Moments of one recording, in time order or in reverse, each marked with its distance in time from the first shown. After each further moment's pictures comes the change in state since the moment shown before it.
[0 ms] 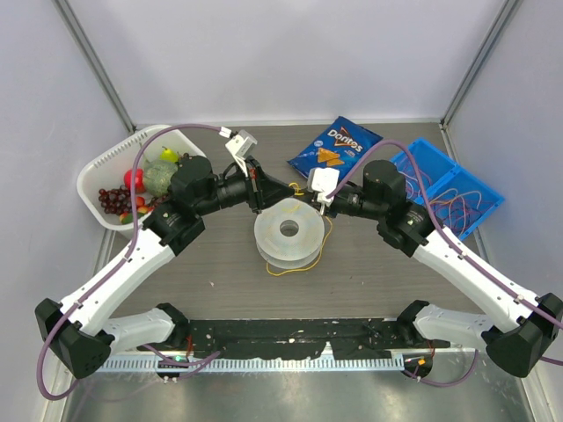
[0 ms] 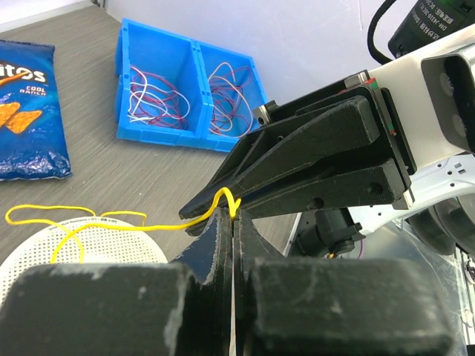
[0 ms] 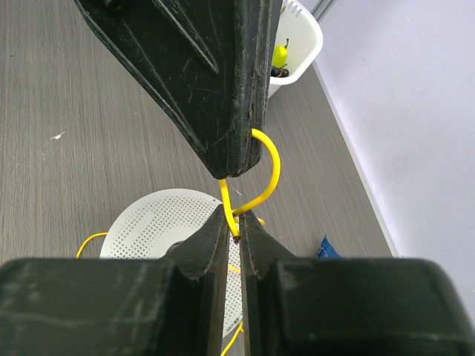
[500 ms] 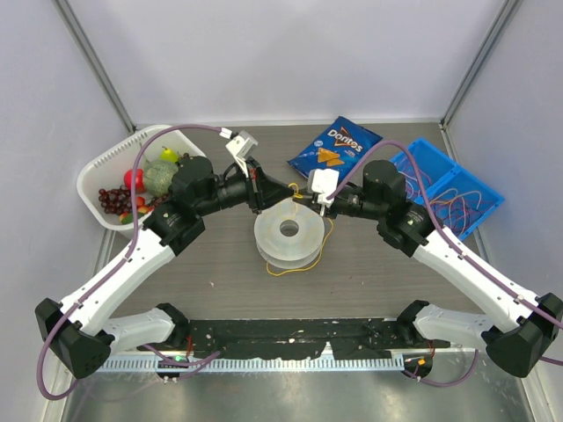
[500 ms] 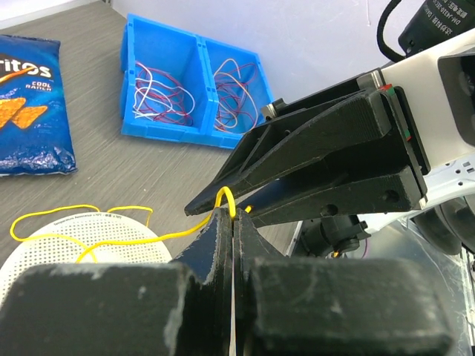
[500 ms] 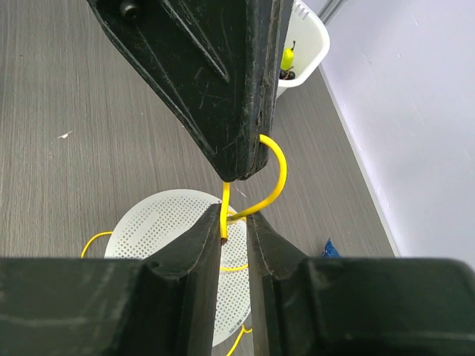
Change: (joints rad) left arm 0.000 0.000 -0.002 -0.014 -0.013 0.010; right arm 0.000 0.000 0.000 -0.006 -0.018 -0.005
